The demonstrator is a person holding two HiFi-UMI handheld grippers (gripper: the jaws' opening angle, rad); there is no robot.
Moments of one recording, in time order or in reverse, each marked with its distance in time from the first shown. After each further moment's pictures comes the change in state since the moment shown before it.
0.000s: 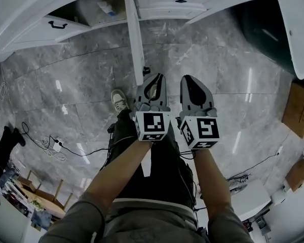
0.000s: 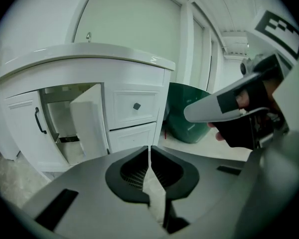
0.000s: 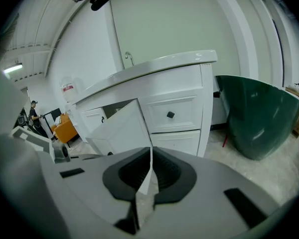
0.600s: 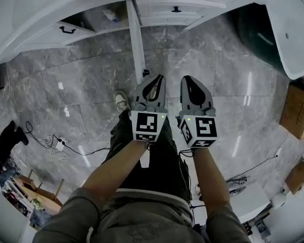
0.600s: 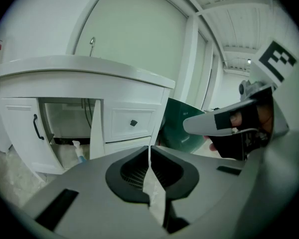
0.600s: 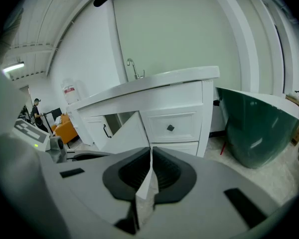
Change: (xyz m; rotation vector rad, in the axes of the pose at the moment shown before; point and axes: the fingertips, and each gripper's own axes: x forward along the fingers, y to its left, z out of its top) left arm -0.028 -0.007 0.064 -0.082 -0.076 -0.078; right arm -0.026 0.002 0.048 -0.029 -0.022 -0.006
